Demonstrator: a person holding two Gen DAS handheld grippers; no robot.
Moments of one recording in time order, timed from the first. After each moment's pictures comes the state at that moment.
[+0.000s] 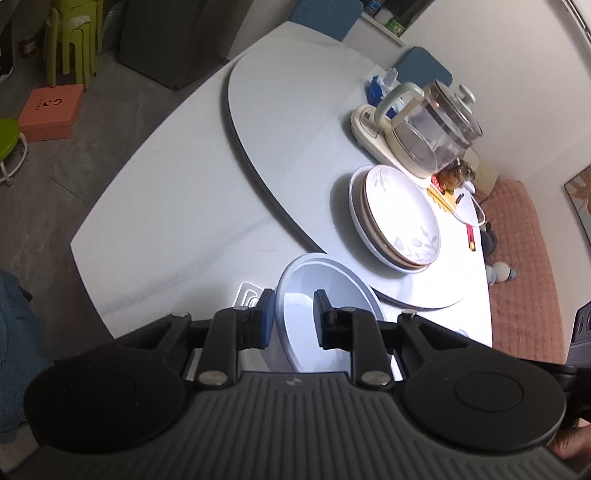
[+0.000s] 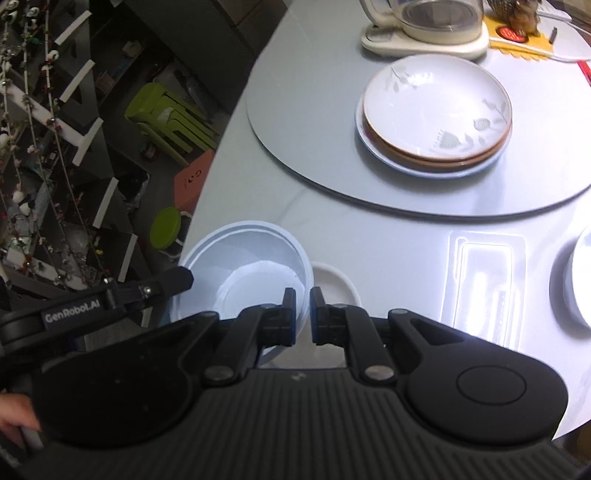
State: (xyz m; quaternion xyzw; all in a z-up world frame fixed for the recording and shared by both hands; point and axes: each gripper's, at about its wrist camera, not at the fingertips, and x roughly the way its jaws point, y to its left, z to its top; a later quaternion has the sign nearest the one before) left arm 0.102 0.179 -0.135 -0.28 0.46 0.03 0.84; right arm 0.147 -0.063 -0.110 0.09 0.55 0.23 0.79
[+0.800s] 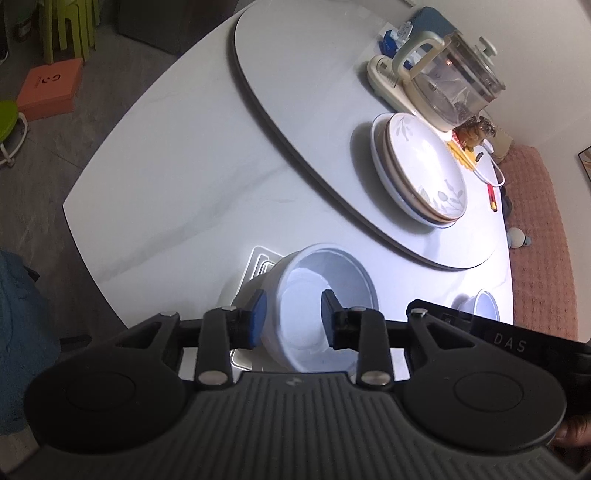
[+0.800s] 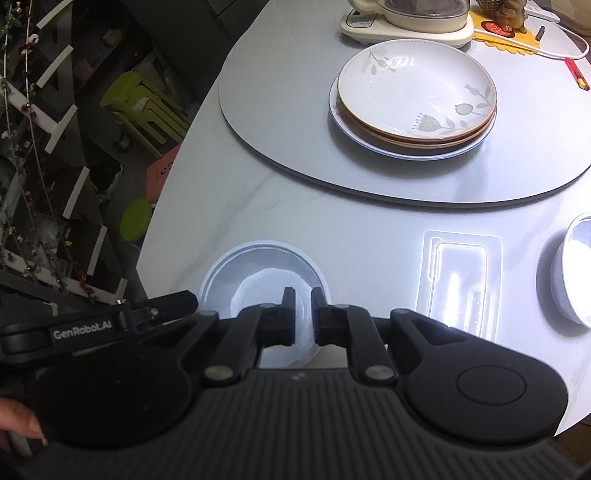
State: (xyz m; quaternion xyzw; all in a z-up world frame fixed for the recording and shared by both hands) left arm 0.107 0.173 -0.176 -0.27 0.51 0.02 0.82; right arm 0.140 -0.062 -0.132 0.06 0.55 0.21 0.80
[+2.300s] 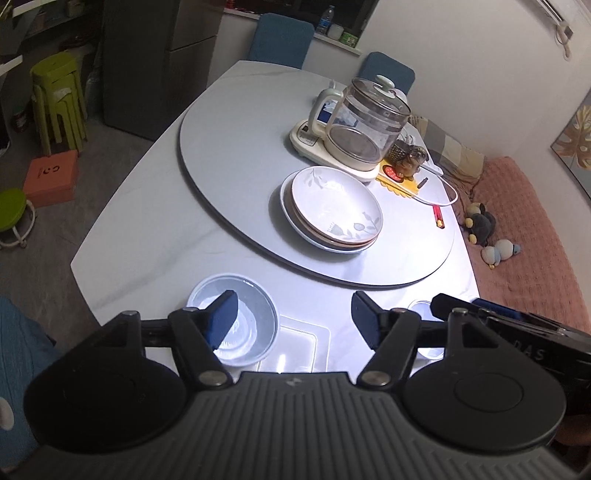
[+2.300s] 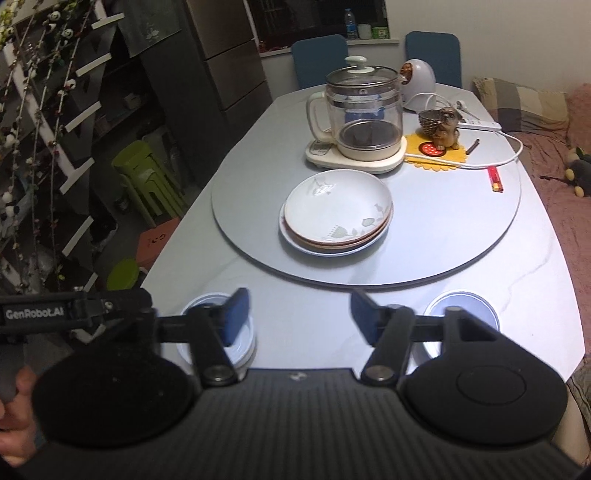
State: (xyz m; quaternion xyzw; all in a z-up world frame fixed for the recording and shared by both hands) left arm 0.051 0.060 -0.051 -0.18 0.42 0.03 0.89; right arm 0.079 -0.172 -0.037 0.03 0.40 0.19 0.90
